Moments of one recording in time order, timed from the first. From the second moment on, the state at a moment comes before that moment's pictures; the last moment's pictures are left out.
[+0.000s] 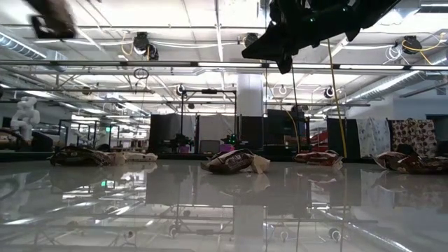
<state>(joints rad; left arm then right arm) -0.04 0.99 0.98 -1.08 0.84 -0.38 -0.17 1.35 0.83 0.23 -0.04 0.15</state>
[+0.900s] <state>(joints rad) -0.57 1.12 0.87 -0.79 0.76 -0.95 -0.20 1.40 0.82 0.16 -0.05 0.01</state>
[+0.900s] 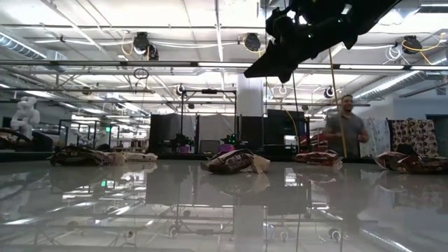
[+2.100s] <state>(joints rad) 0.26 1.24 0.89 -0.25 -0.02 0.14 -0.15 1.40 0.83 0.26 -0.06 0.44</state>
